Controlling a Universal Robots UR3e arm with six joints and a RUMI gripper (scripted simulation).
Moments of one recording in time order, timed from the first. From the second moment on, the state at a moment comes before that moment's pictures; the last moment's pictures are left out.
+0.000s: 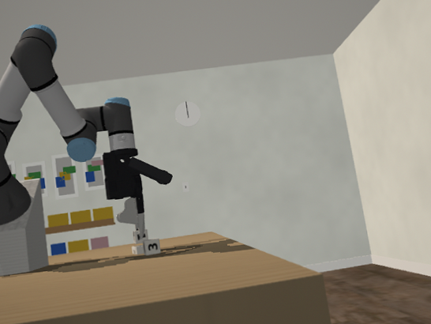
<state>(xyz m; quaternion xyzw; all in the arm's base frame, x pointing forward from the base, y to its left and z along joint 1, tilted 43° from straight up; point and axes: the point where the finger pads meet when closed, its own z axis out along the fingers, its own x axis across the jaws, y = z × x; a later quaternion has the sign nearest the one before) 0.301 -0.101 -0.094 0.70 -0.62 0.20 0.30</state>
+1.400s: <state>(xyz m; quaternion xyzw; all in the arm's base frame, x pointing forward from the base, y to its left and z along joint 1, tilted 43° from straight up) 0.310 -0.045 -0.031 0.70 -0.62 0.20 0.30</state>
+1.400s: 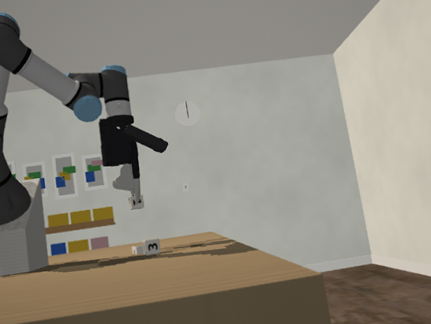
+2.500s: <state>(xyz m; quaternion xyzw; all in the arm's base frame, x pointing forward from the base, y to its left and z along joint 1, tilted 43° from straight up) 0.310 -0.041 -0.032 0.71 -0.60 0.19 0.31</state>
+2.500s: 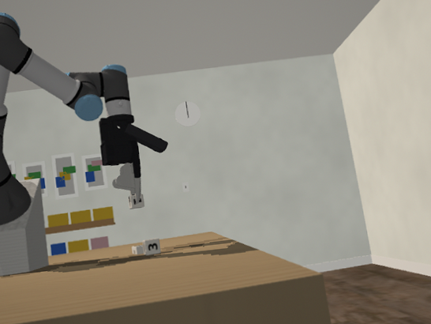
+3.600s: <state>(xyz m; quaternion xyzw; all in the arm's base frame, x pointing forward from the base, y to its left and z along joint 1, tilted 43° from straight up) 0.310 -0.019 -0.053 0.88 -0.31 0.07 0.36</state>
